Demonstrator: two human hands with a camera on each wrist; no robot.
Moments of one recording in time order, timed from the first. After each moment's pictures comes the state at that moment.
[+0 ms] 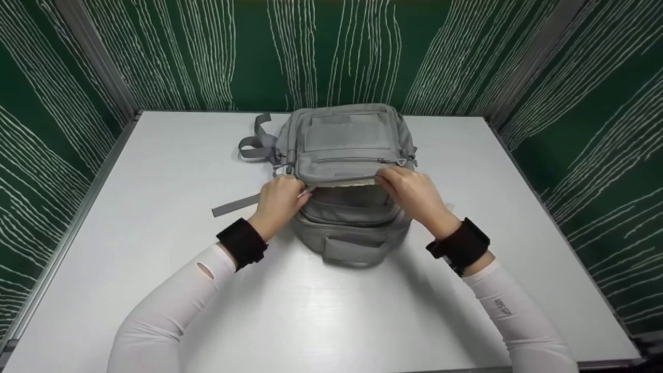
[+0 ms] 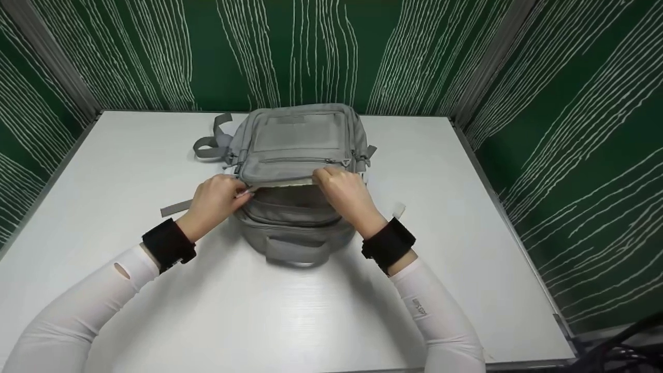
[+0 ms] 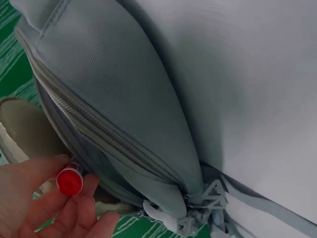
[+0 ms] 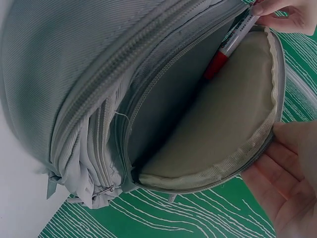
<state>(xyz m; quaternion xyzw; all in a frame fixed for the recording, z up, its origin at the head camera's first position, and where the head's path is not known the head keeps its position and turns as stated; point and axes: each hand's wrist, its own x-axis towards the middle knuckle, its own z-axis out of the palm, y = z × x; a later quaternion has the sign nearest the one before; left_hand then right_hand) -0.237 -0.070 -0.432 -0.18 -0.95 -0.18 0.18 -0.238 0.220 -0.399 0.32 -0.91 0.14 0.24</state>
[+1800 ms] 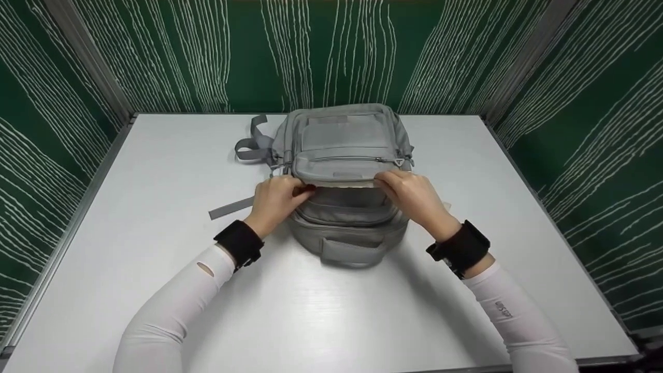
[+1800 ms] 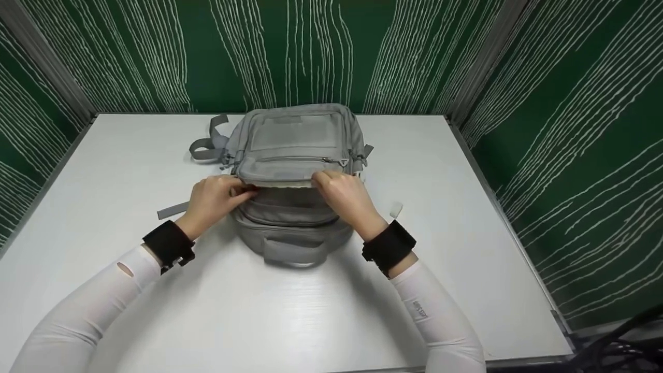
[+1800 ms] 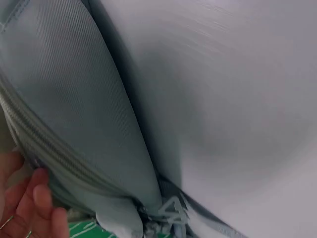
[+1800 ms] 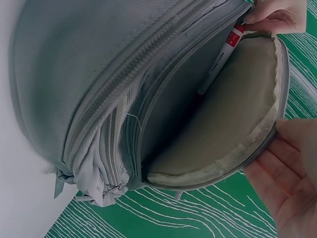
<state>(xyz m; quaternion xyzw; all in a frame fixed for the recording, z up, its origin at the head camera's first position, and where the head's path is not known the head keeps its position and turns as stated) -0.250 -0.077 -0.445 -0.20 -0.93 -0.21 0.21 -0.233 0.225 -0.403 0.32 -0.90 0.15 0.24</state>
